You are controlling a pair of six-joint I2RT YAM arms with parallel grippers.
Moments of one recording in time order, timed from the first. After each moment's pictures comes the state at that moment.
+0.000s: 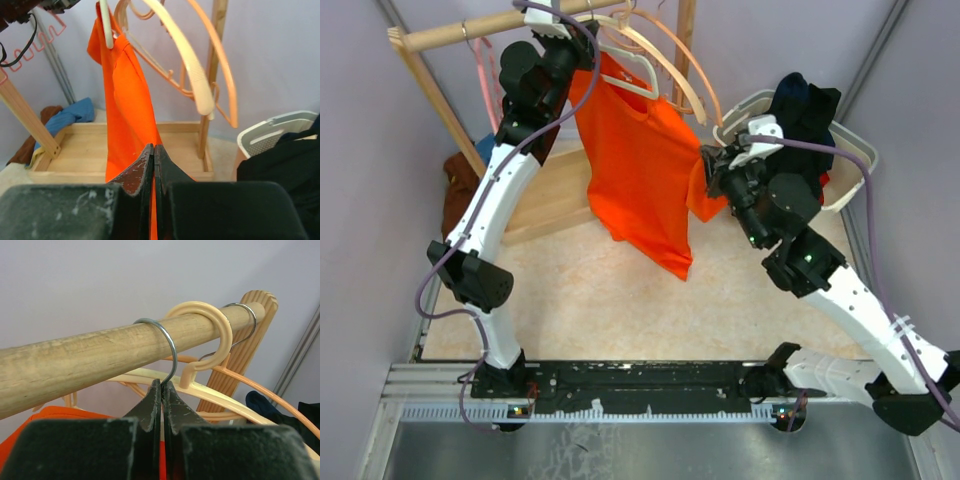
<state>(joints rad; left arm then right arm) -0.41 1.87 2.16 0.12 -0.03 -0.15 0.78 0.99 1.24 -0.05 0.39 -0.02</state>
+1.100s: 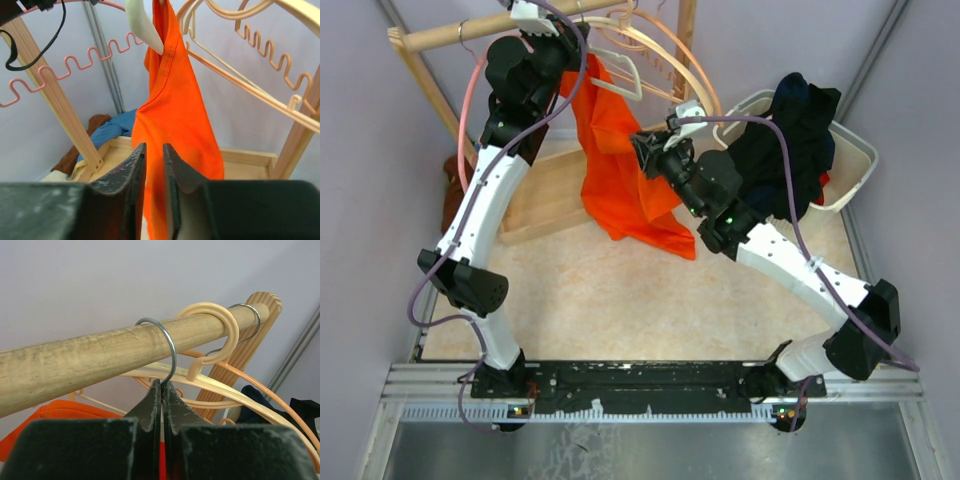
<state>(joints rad) -0.40 1.83 2.17 0.00 -0.03 -0.20 0.78 1.38 1.29 0.32 0.16 0.07</state>
